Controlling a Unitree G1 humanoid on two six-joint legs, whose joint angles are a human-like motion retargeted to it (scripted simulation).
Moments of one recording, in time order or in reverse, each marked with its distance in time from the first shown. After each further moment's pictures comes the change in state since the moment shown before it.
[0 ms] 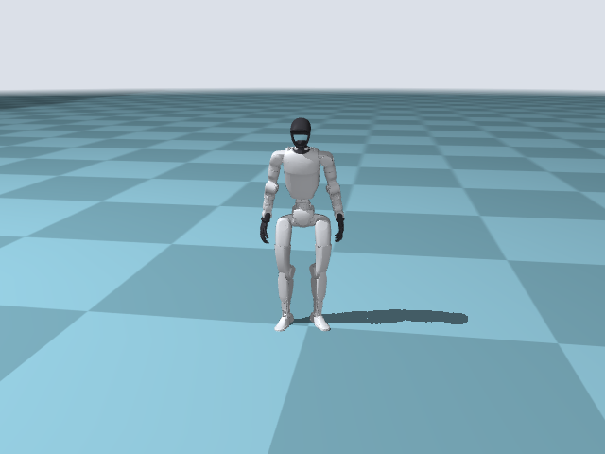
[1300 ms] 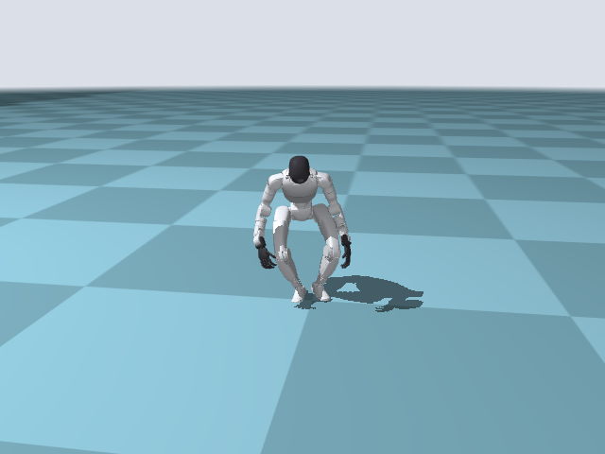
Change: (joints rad) left arm -0.752 0.223 -0.225 -0.707 -0.257 -0.042 -0.062; right arm -0.674 -0.294 0.167 -0.664 0.159 -0.072 0.458; waist 0.106 -0.049 0.327; left_leg -1.429 0.307 -0.155 1.594 -0.503 0.133; right_leg -1.400 0.027 0.110 1.452 -0.505 -0.203
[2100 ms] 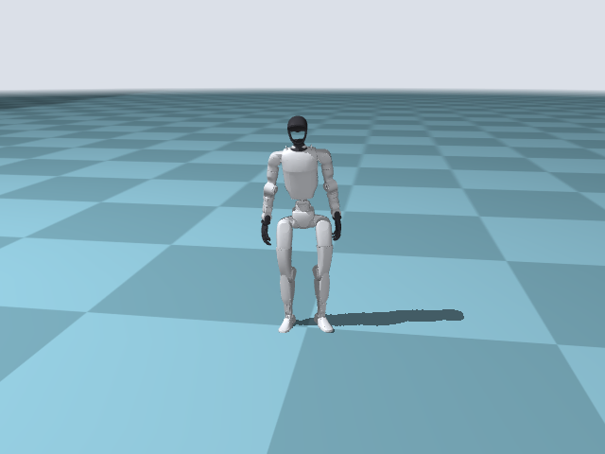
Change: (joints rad) left arm 0.888 -0.305 0.346 0.634 0.294 0.117 0.079; right arm 0.752 0.279 -0.271 0.678 -0.285 0.202 -0.366; waist -0.125 0.087 -0.497; left_leg 1.382 -0.305 0.035 -1.535 0.484 -0.141; right_leg 1.404 -0.024 -0.078 -1.433 0.445 0.172
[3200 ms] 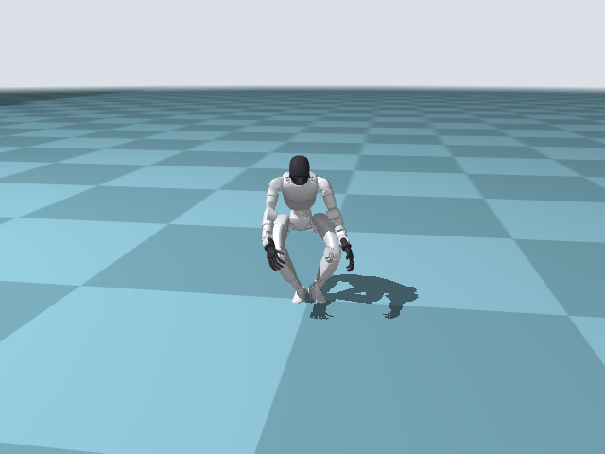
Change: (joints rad) left arm -1.317 0.388 -0.354 -0.240 -0.250 -0.107 0.127; right arm -1.231 -0.168 0.364 -0.413 0.354 -0.223 0.140; waist 0.121 -0.081 0.508; left_leg -1.447 0.360 -0.035 1.721 -0.466 0.236; right_leg -1.473 0.012 0.008 1.647 -0.451 -0.244
